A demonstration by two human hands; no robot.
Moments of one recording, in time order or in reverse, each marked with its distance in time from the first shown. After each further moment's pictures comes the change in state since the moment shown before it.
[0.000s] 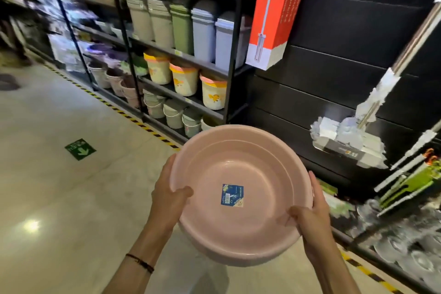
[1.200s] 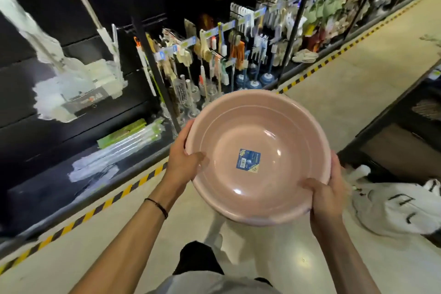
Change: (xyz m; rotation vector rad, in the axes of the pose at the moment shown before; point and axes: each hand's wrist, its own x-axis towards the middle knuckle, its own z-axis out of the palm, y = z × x) left_hand -0.226 -0.050 0.574 0.277 -1.342 0.057; right_hand -0.181 0.170 -0.447 0.244 1.340 0.034
